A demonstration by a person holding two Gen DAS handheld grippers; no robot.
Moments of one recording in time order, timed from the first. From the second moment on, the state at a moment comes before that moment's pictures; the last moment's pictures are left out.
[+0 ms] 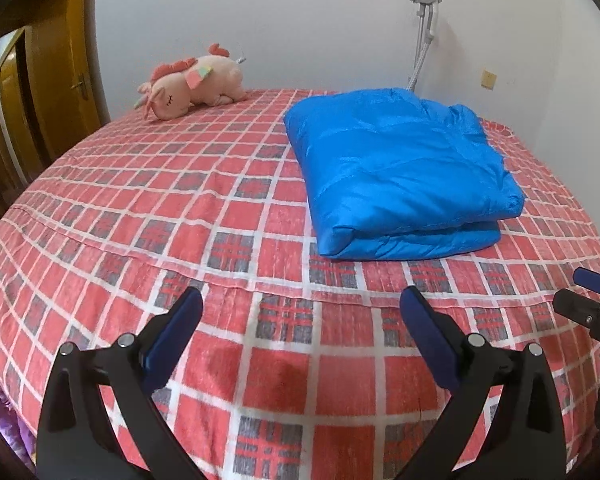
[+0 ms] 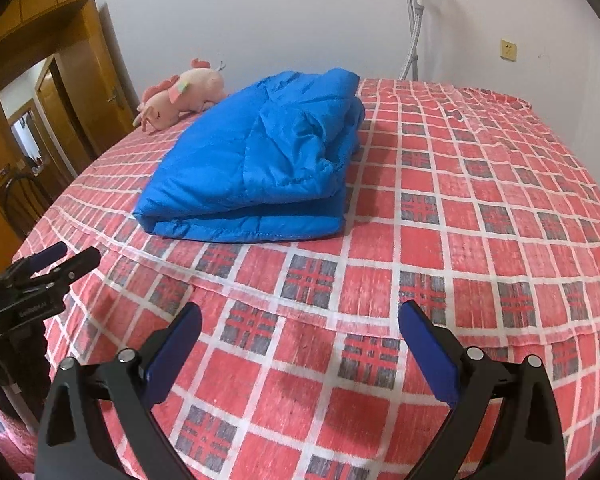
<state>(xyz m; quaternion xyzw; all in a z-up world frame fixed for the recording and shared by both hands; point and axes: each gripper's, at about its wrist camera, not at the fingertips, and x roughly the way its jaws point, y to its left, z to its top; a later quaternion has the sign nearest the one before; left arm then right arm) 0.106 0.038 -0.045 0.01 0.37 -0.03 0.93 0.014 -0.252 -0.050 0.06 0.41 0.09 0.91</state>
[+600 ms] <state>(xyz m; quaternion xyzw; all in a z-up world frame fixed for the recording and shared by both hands) 0.063 0.037 -0.012 0.01 0.32 -0.03 0.95 -0.020 -0.250 -0.023 0.05 0.38 0.08 0.92</state>
